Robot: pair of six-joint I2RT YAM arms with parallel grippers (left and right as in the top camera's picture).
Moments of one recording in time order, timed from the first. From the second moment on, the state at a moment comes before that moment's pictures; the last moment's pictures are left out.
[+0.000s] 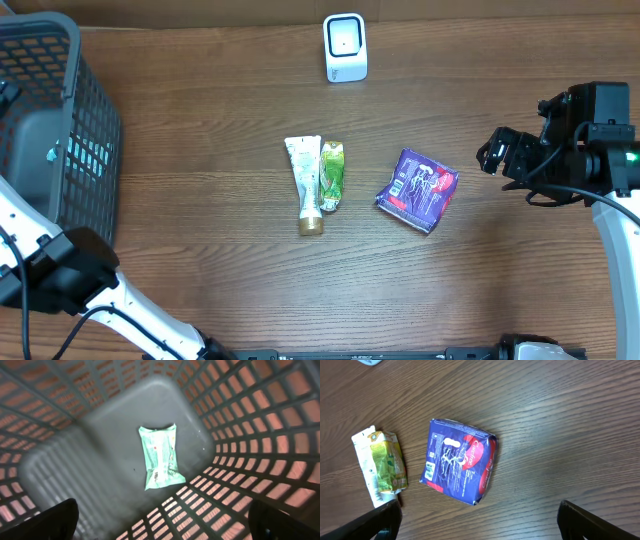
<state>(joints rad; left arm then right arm) 0.71 2.17 2.60 -1.49 0.02 -0.39 -0.07 1.34 1.34 -1.17 -0.24 0.31</state>
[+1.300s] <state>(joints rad) 0.63 2.59 2.44 -1.33 0.01 -0.47 -0.07 1.34 1.34 -1.21 -0.28 0.31</state>
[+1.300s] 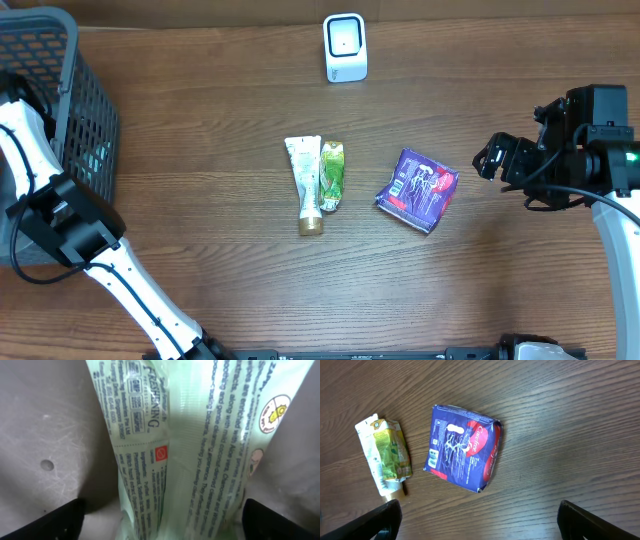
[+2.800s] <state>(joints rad) 0.28 1.70 2.49 -1.68 0.05 -0.18 -0.07 1.34 1.34 -1.16 -0.28 0.31</state>
